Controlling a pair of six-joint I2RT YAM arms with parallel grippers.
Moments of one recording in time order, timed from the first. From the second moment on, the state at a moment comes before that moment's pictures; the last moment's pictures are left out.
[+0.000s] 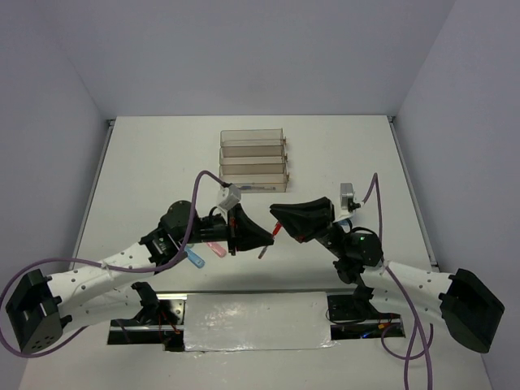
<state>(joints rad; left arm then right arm) -0.87 0.99 0.61 0.47 0.58 -0.53 0.86 0.92 0.24 1.37 -0.21 0.61</state>
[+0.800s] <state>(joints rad) -0.83 0.98 0.54 0.47 0.54 -0.52 0.90 1.14 0.24 1.49 -0.08 0.72</state>
